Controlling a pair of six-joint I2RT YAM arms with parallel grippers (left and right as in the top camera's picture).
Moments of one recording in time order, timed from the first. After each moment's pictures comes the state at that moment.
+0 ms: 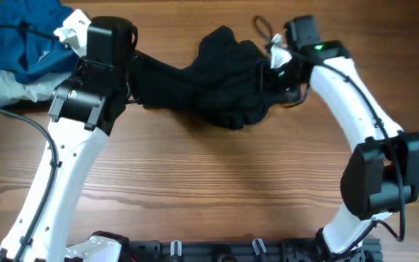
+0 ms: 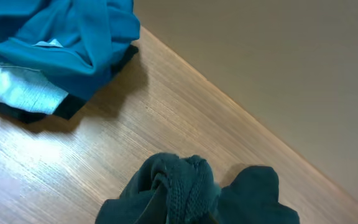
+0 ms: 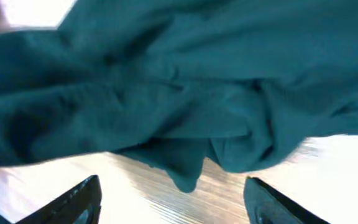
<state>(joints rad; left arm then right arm) -0.27 1.42 1.46 -0.74 -0.47 -0.82 0.23 1.88 1.51 -0.91 -0.42 0.26</state>
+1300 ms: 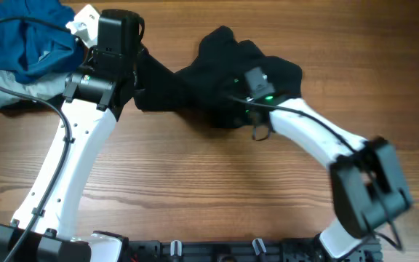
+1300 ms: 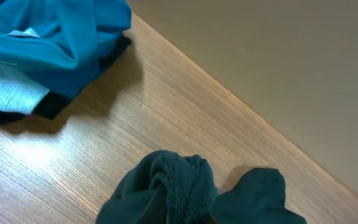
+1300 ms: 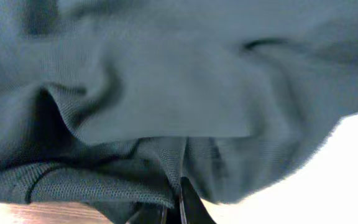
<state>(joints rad) -0.26 1.51 1.46 -0.67 -0.44 -0.82 0.47 1.80 1.15 -0.54 0.06 0.45</state>
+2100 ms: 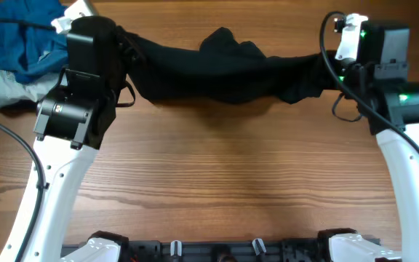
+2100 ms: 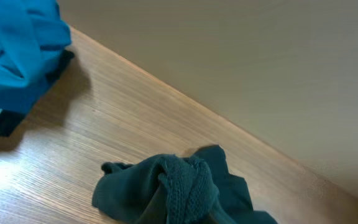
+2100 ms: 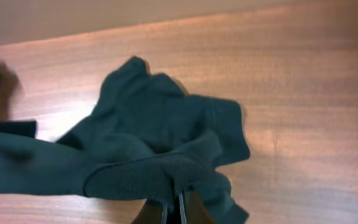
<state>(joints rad) -0.26 1.33 1.46 -0.67 -0.24 -0.69 0.09 1.36 1.47 -0.88 -0.11 0.16</state>
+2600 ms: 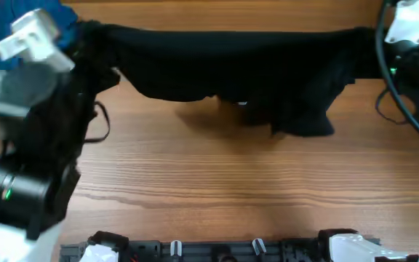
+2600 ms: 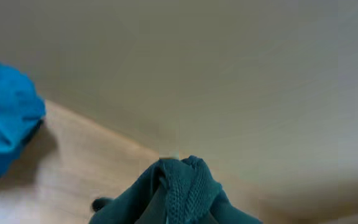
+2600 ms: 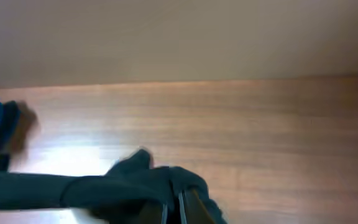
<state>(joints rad) -0.26 1.05 1.47 -0.61 -0.21 -0.62 0.03 1.36 1.96 -1.18 -0.08 0.07</state>
